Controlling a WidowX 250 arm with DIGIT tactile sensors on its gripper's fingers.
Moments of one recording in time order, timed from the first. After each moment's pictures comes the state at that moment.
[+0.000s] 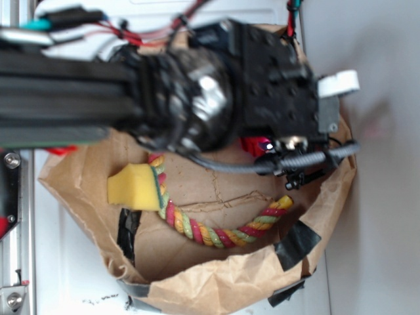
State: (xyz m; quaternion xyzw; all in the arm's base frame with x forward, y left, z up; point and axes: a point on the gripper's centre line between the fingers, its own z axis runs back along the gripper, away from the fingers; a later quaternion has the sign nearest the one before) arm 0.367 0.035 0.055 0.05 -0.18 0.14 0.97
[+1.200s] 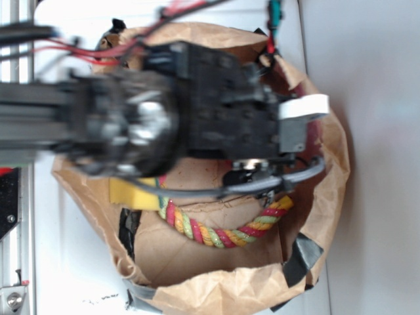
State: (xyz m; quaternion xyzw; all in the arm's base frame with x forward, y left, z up) arm 0.335 0.032 0.072 0.03 -0.19 0.12 0.97
